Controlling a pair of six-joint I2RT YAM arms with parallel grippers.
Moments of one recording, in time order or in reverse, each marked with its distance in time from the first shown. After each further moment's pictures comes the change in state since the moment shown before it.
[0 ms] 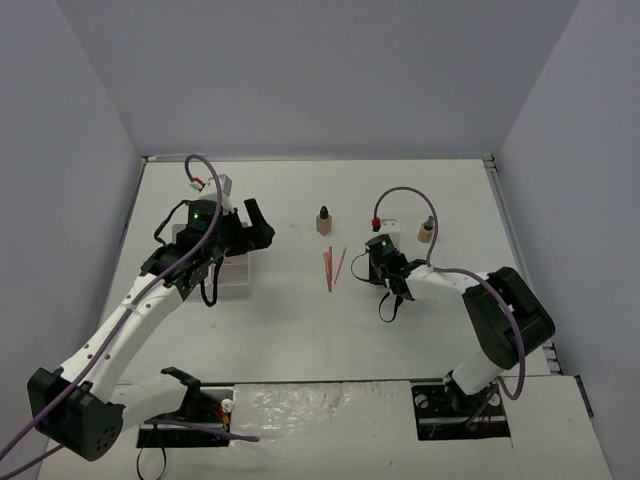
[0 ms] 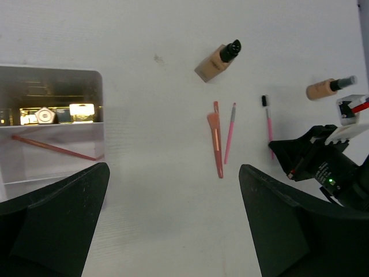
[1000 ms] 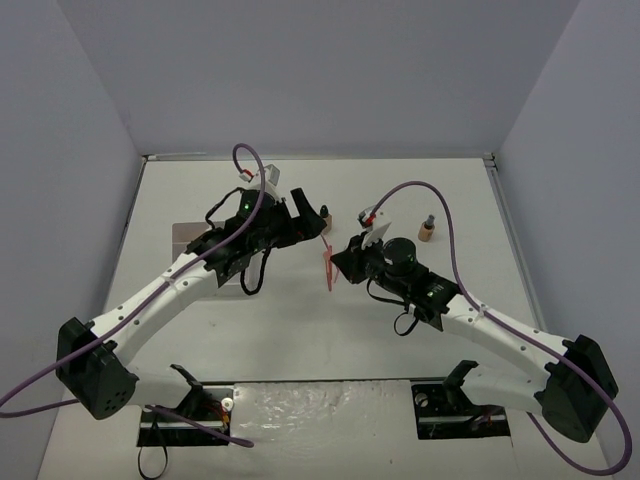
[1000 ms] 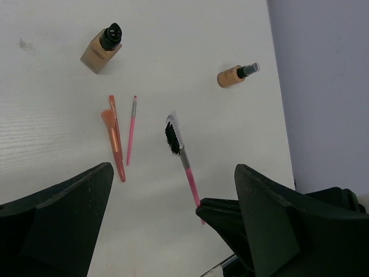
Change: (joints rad) left arm -0.245 0.210 0.150 0.135 0.009 -0.243; right arm 0.197 -0.498 -0.043 0.138 -0.377 -0.078
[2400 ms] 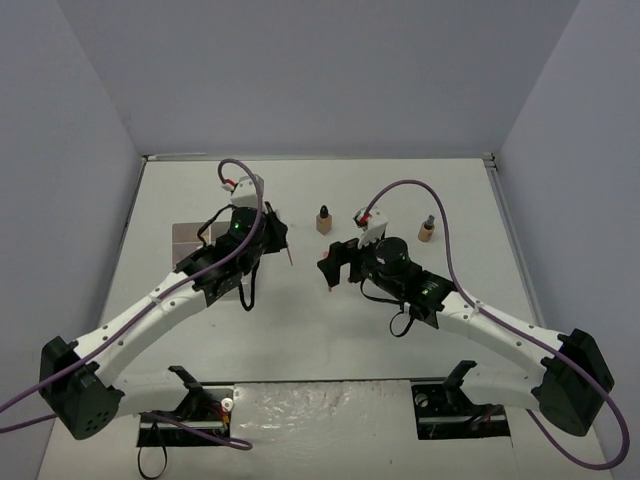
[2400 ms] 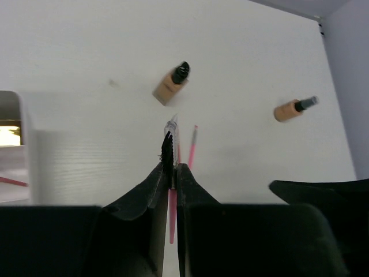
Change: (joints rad) left arm -0.030 -0.117 -0.132 0.052 -0.310 0.156; right arm 0.028 0.036 0.034 -0.053 0.105 -0.008
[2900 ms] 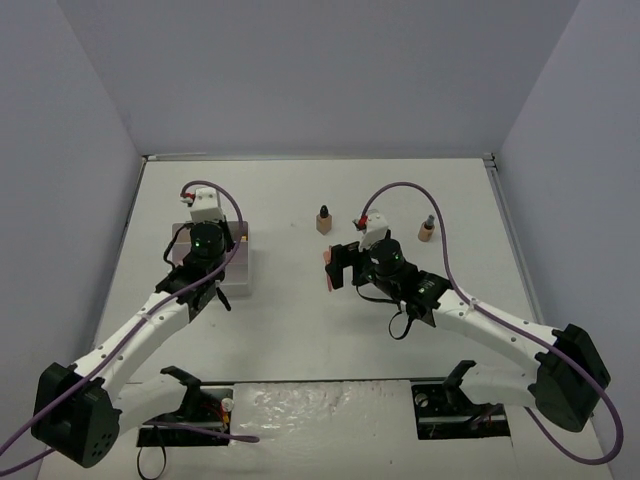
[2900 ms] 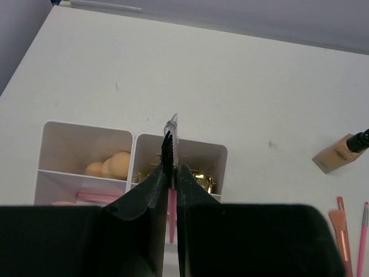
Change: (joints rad) left arm 0.265 -0.128 -0.323 0.344 -0.179 0.392; right arm -0.001 0.029 0.000 -0.097 0.091 0.000
